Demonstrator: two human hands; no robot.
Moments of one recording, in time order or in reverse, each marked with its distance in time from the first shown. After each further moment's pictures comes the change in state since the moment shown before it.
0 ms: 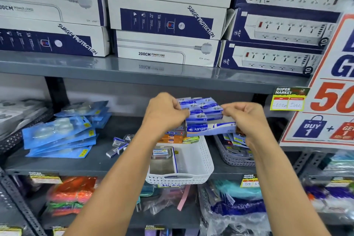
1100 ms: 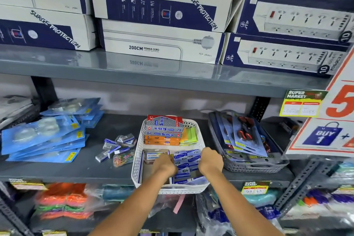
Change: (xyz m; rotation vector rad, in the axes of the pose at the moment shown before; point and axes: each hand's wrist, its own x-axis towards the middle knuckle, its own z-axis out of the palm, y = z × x) left_hand 0.037 -0.161 0.165 0.166 -0.332 -0.448; right_hand 0.041 0.175 0.074 -1.144 -0.227 0.202
